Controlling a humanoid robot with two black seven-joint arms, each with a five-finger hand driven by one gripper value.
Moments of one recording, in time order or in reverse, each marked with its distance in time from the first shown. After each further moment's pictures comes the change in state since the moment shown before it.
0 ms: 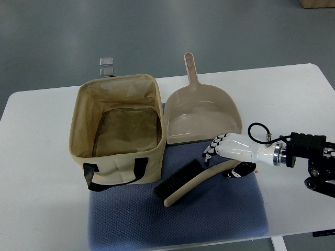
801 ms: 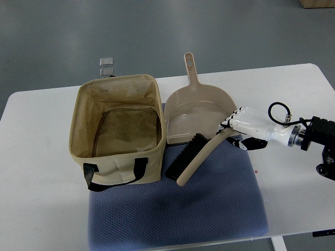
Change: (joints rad) left arm 0.000 0.000 0.000 0.000 0.000 0.000 0.000; right arm 0.011 -0.094 0.091 -0.018 0.026 -0.169 -0.002
